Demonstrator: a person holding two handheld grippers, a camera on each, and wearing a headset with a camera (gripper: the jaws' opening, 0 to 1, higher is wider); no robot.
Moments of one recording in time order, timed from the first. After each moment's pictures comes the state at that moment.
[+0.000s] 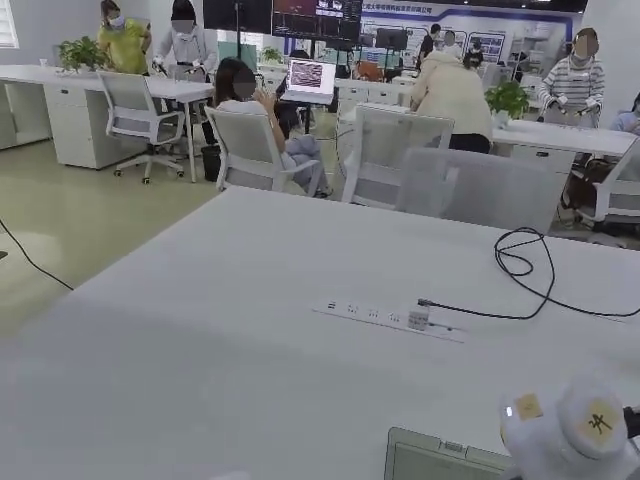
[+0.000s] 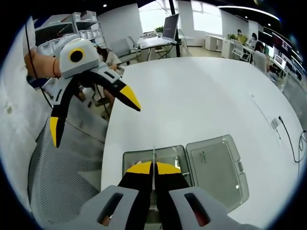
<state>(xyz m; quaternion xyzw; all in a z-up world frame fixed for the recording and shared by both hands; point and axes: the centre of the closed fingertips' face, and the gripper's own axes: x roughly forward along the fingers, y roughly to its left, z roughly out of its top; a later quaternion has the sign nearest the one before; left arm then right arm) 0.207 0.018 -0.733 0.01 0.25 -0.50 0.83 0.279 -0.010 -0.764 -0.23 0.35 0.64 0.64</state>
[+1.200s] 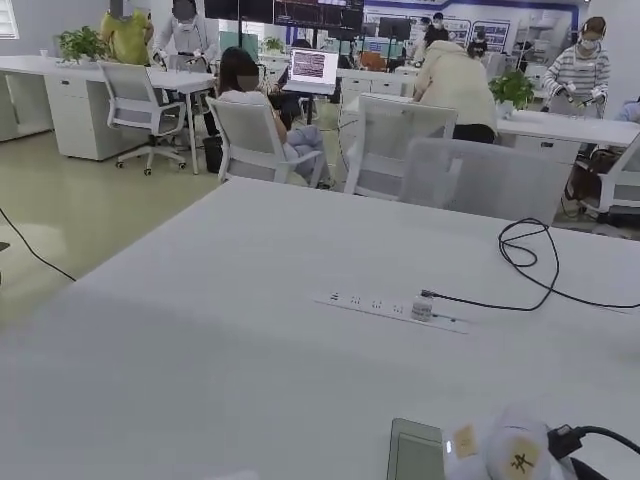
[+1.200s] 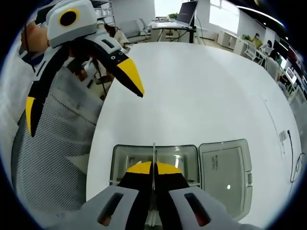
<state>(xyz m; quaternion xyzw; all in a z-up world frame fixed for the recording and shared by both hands) 0.205 0.014 -0.739 0.01 0.25 -0.50 0.83 0.273 0.007 -0.813 -0.32 0.35 0.64 0.60</state>
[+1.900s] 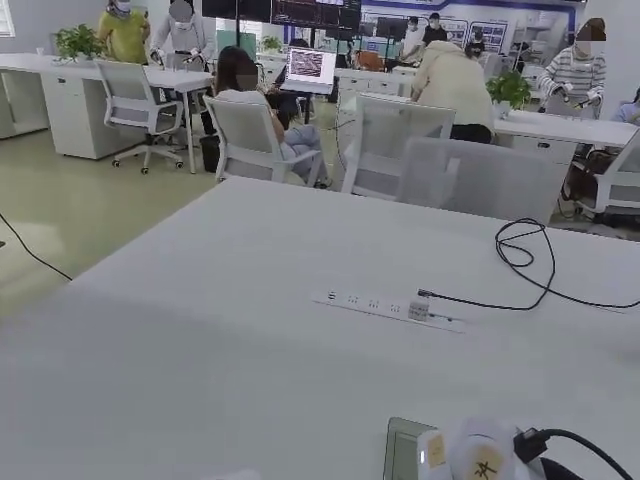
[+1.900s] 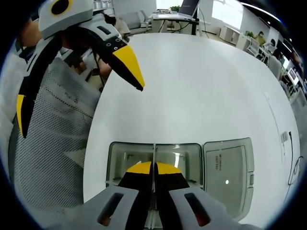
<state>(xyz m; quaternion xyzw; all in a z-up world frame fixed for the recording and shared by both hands) 0.205 0.012 -0.739 0.01 0.25 -0.50 0.83 0.271 0.006 -0.824 -0.35 0.37 0.63 0.58</state>
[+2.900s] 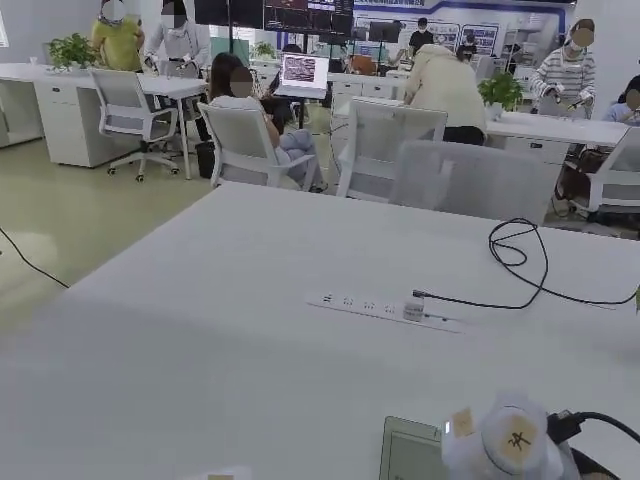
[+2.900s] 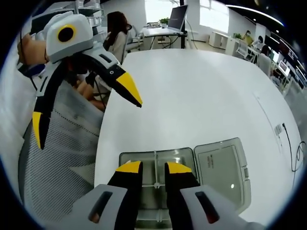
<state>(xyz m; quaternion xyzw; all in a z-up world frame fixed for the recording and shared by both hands) 0.205 0.015 -0.735 0.02 0.25 -0.50 0.83 0.272 0.005 -0.784 -0.28 0.35 0.63 0.63</state>
